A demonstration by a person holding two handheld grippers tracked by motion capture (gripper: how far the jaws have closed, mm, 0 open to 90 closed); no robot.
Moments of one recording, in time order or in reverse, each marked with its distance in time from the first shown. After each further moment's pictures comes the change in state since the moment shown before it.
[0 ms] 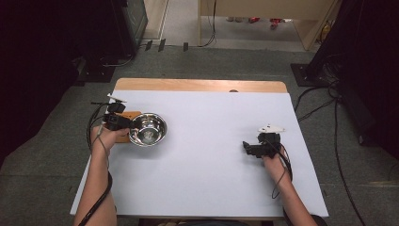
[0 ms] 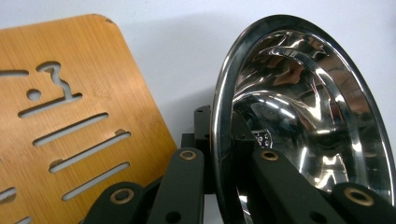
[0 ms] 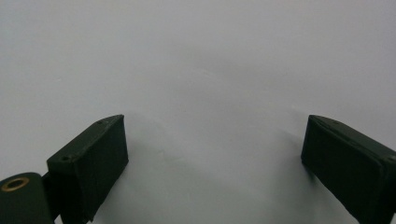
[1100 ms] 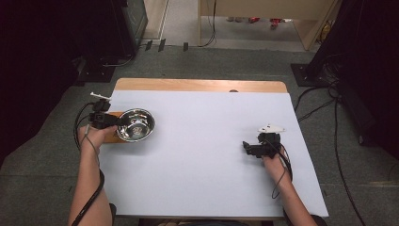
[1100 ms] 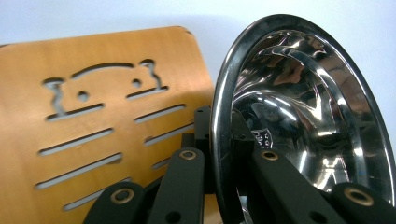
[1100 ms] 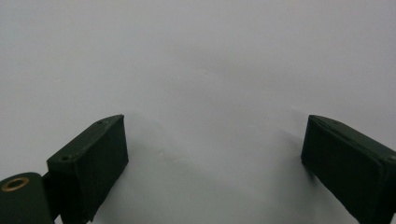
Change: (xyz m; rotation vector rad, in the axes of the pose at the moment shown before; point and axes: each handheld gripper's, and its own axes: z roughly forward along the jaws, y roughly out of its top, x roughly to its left) left arm 0.036 -0.008 -0.028 -0.070 0.039 -0.095; right arm 0.000 0.000 0.000 0.001 0.000 0.001
